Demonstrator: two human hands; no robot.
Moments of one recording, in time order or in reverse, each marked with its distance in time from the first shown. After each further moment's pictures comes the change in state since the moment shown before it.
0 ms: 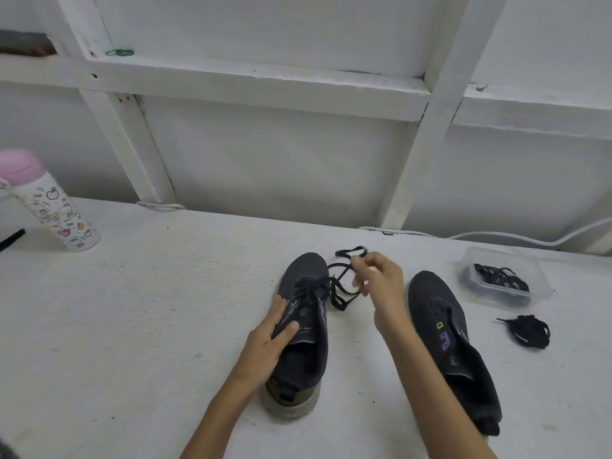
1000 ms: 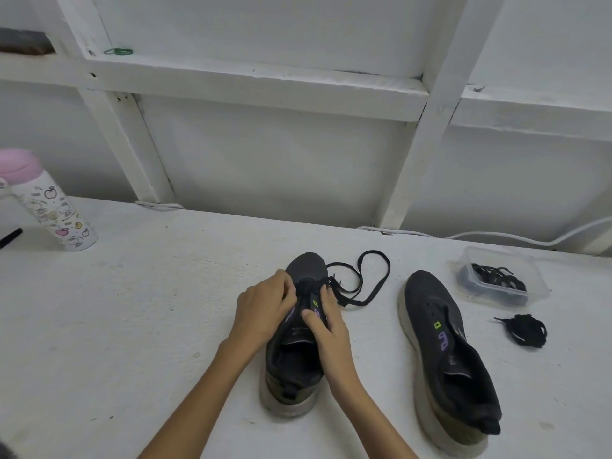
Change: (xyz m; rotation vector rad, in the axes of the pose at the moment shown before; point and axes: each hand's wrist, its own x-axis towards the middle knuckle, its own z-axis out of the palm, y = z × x) left_hand 0.044 0.035 -0.009 0.898 0.242 0.326; right_hand -0.075 0.055 0.043 -0.073 -0.256 0.027
